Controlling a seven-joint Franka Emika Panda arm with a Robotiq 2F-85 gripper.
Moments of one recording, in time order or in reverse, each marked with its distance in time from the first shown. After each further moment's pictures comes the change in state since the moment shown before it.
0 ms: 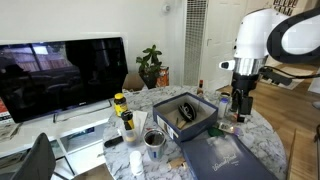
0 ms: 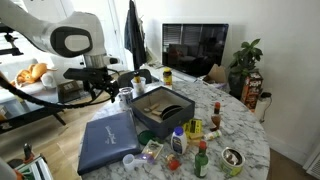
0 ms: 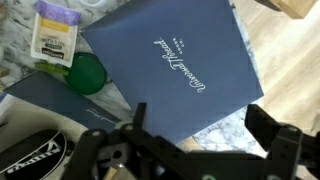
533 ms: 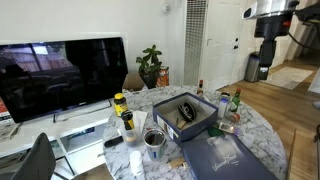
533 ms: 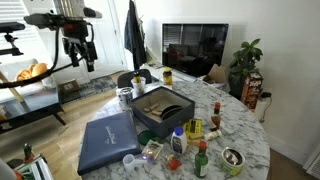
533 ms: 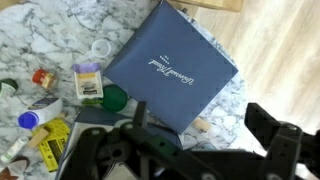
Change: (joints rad) arm -0.088 -0.288 0.046 0.222 -0.006 -0.557 0.367
